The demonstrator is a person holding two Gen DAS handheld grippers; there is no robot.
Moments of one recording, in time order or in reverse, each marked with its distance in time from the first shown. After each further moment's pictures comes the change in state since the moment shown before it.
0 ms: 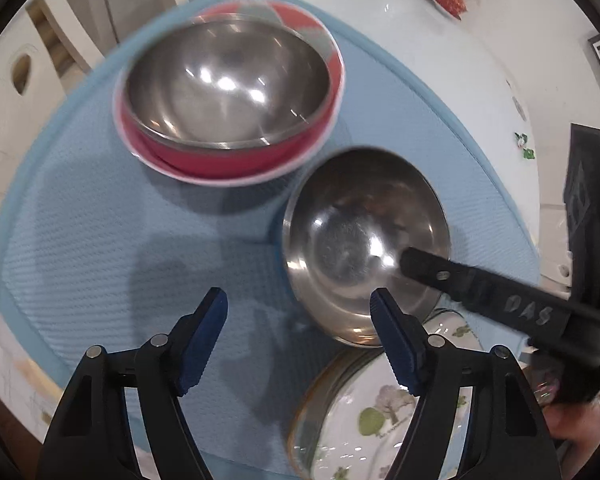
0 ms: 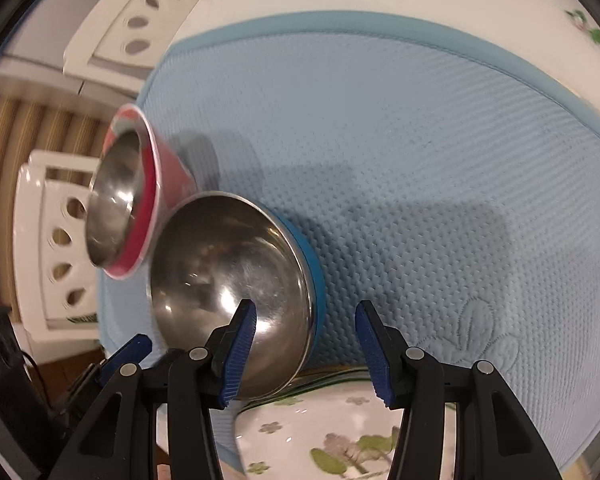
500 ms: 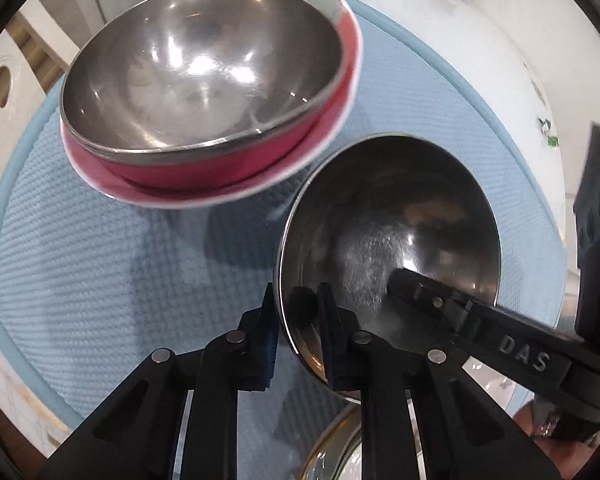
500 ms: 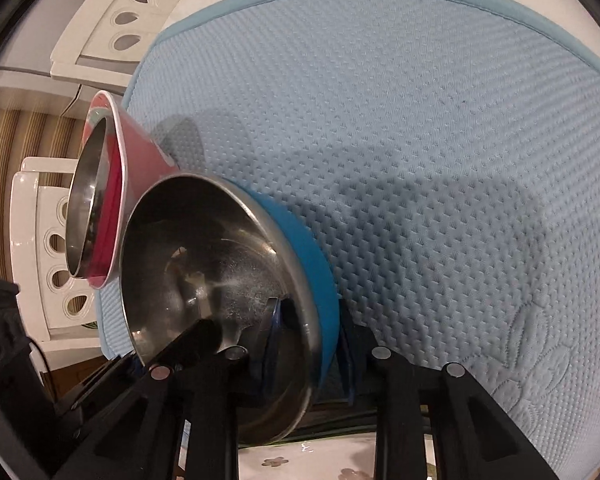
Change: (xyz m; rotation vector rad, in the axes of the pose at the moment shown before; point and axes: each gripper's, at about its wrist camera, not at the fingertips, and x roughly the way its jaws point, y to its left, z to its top) left arm 0.036 -0.009 0.024 0.031 0.023 0.074; right arm 0.029 -0.013 0.000 0.069 0.011 0.080
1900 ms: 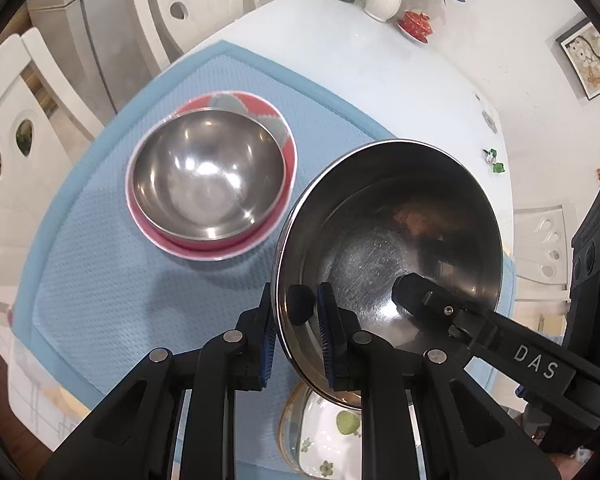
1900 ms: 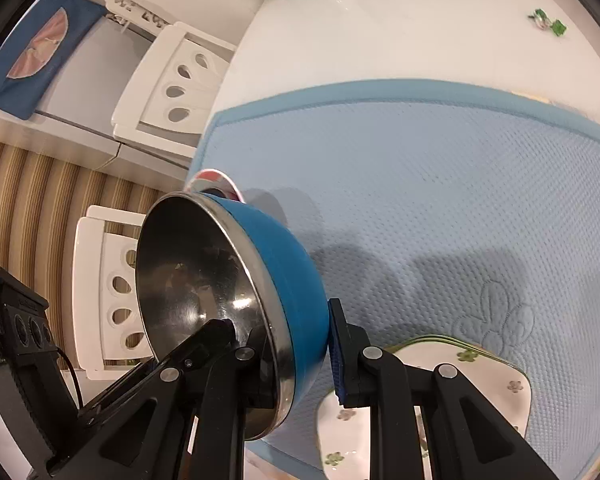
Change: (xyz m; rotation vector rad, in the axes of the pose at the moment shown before) left arm -0.115 0.025 -0.014 0.053 -0.124 -0.094; right arm -0.116 0.047 -0.039 0.053 -0.226 0.049
